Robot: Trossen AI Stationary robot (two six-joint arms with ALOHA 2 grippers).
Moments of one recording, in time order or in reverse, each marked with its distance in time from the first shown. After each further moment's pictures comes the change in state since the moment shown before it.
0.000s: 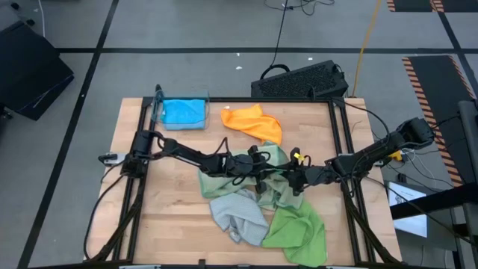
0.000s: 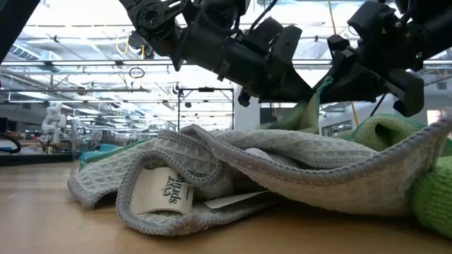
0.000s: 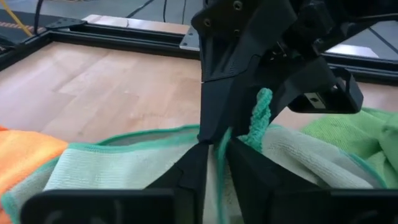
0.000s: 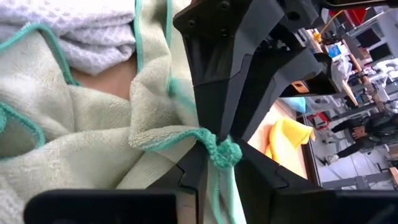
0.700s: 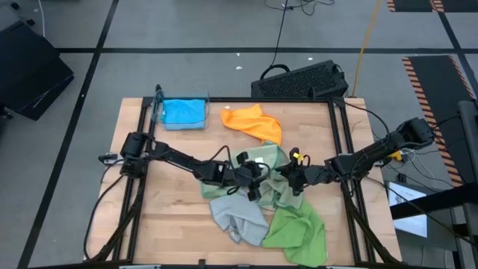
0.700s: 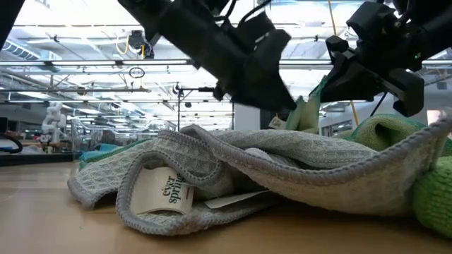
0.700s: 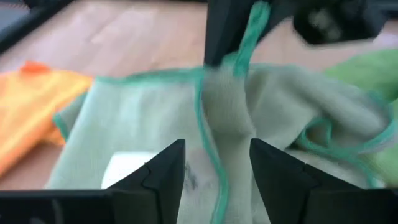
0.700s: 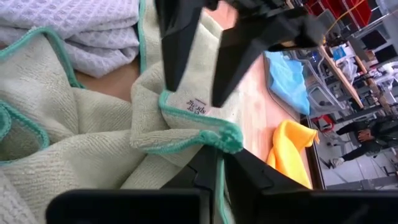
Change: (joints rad) left arm -0.087 -0.067 0.000 -0.316 -0.220 -0.094; right arm -0.002 0.000 0.001 -0.010 -0.031 0.002
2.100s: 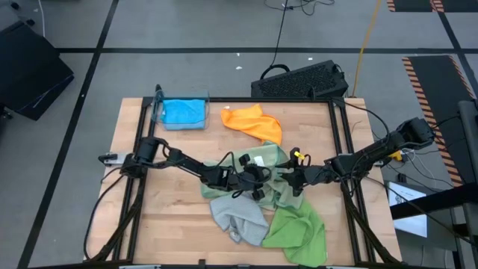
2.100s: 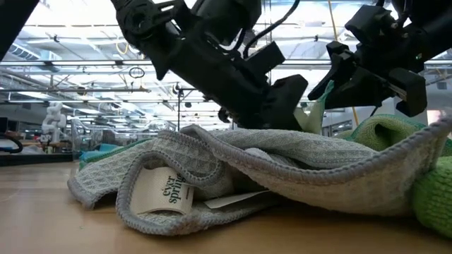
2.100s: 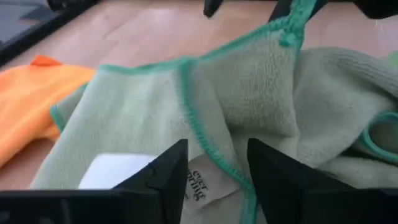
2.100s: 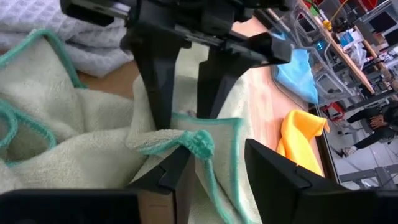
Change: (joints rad) left arm -0.003 0.146 0.000 0.213 -0.108 0.062; right arm 0.000 0.000 0.000 -0.029 -0.005 0.079
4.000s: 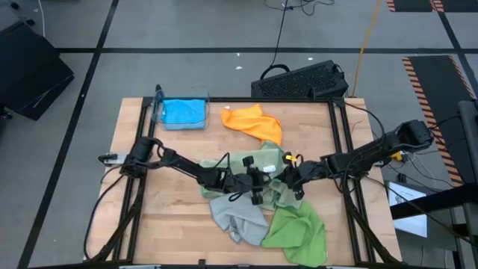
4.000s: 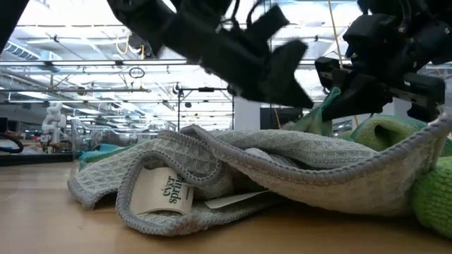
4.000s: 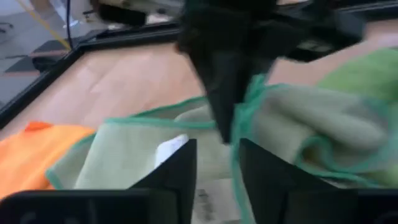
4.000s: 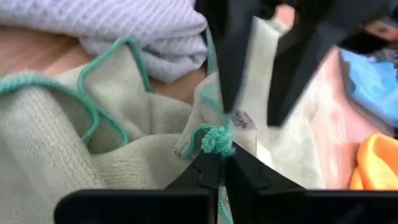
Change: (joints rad) left arm -0.044 -0.072 0.001 0.014 0.044 0.175; right arm -0.098 0.057 0.000 0.029 -0.340 -0.030
